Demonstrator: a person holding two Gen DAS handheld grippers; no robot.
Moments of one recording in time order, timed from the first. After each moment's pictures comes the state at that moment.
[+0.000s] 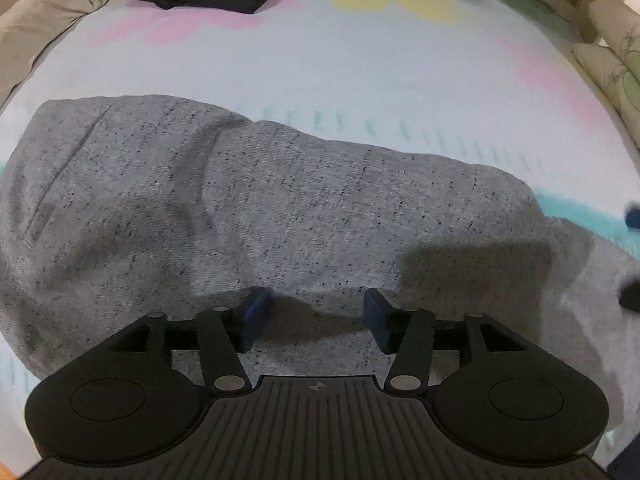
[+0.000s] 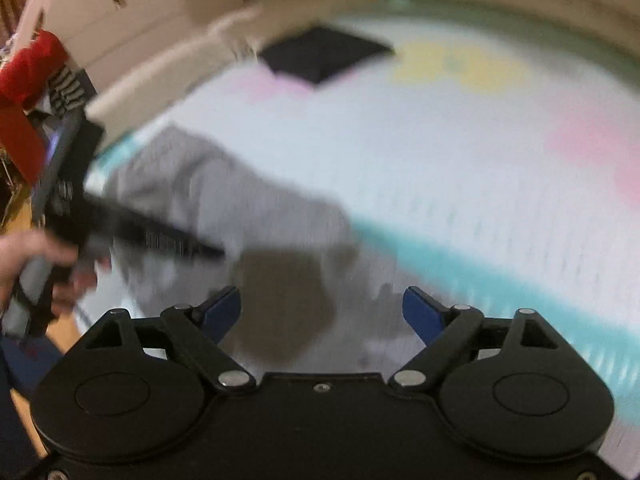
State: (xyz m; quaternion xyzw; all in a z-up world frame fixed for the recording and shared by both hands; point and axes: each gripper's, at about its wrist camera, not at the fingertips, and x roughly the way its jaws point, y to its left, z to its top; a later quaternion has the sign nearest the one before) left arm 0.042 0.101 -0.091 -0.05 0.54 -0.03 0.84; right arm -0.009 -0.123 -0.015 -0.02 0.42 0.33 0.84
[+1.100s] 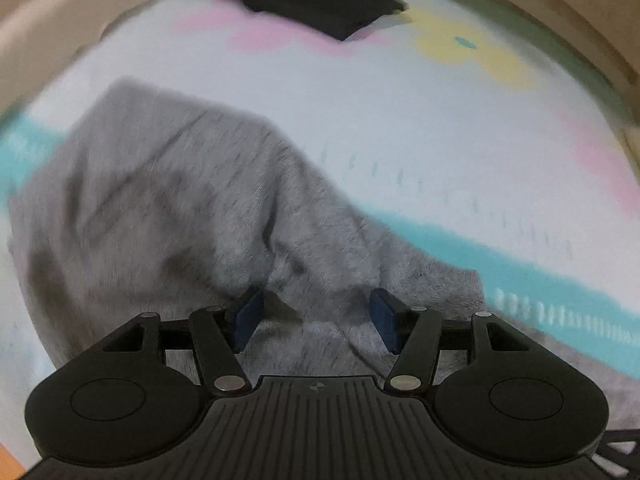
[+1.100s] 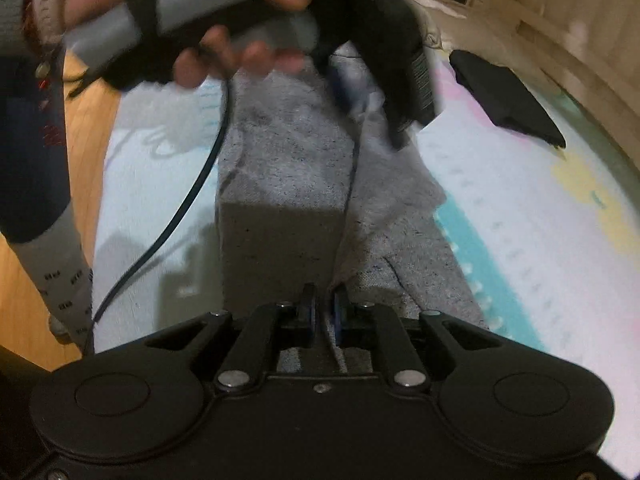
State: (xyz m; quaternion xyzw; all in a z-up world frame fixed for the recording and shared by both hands) left arm 0.066 0.138 -0.096 -0.13 0.51 0.06 0.85; right arm -0.092 -0.022 -0.071 -0.29 0.32 0.48 0.77
